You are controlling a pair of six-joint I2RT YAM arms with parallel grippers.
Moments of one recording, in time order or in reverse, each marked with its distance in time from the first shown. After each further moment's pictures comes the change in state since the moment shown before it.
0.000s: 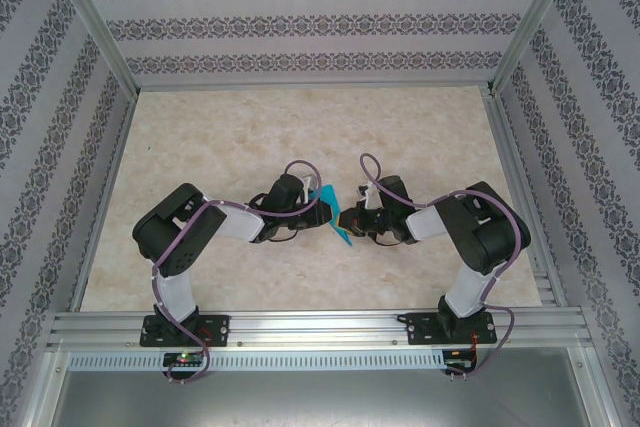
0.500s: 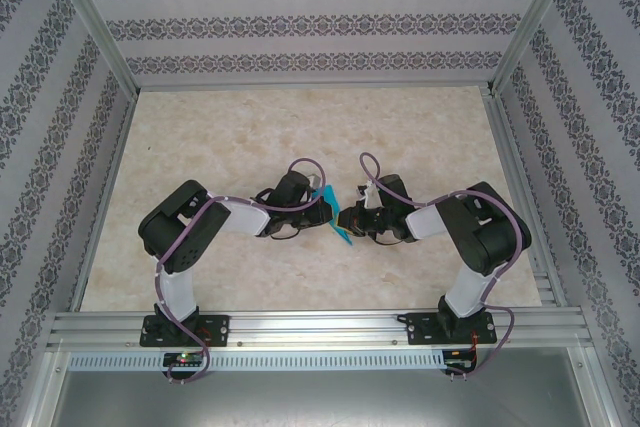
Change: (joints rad) left arm -0.006 0.035 0.086 -0.152 -0.031 -0.001; right arm 0.001 -0.012 0.019 -0.051 -0.001 -0.017
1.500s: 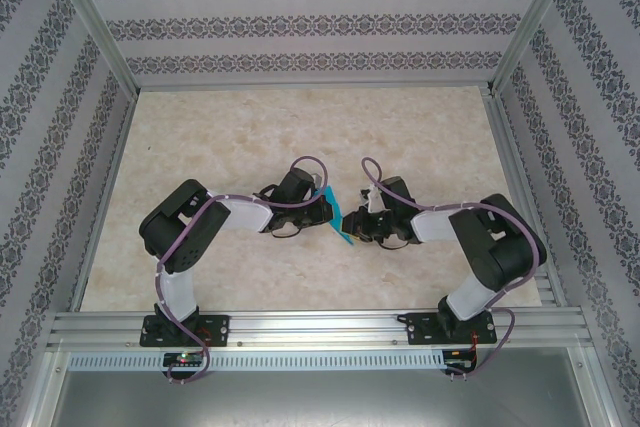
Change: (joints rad) left arm -0.005 0.005 0.054 -0.108 -0.020 0.001; right arm 0.002 -0.134 -0.019 -0.223 0.071 -0.116
